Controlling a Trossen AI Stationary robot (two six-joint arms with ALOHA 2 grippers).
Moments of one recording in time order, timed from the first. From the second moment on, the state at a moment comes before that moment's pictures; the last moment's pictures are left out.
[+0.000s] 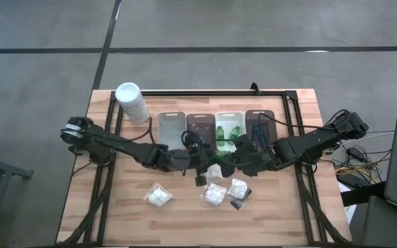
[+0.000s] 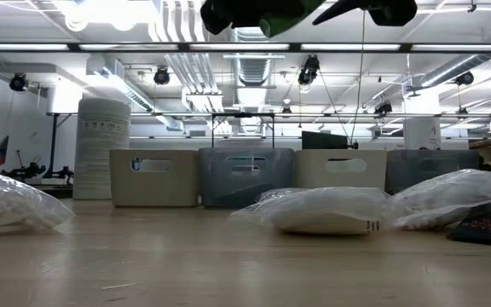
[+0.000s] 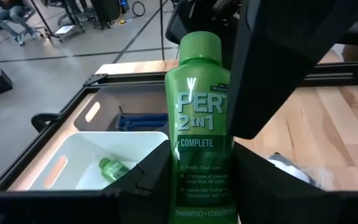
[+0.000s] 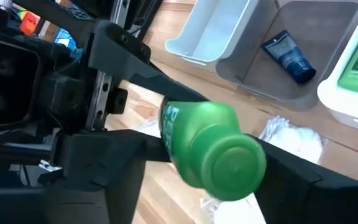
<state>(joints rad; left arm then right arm) -0.26 1.61 1.19 0.10 -0.47 -0.03 0.37 1.44 1.27 -0.59 0.51 1.36</state>
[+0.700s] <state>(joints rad) -0.25 1.61 1.19 0.09 -0.45 -0.09 0.34 1.44 1.25 -0.60 0.50 1.36</state>
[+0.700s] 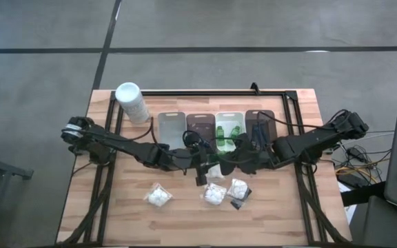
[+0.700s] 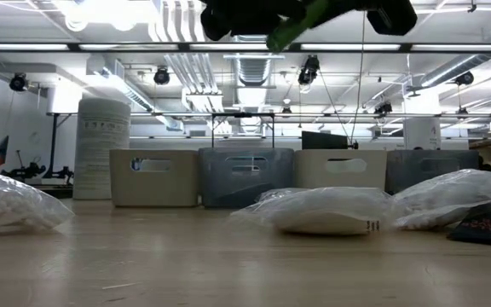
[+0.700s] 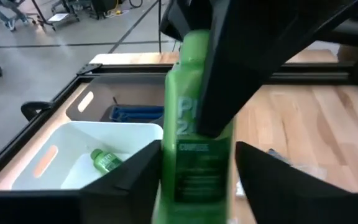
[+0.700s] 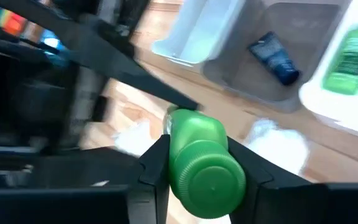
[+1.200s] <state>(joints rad) -0.25 1.54 1.17 -0.35 -0.53 -0.28 0.17 1.44 1.27 -0.98 0.37 1.24</state>
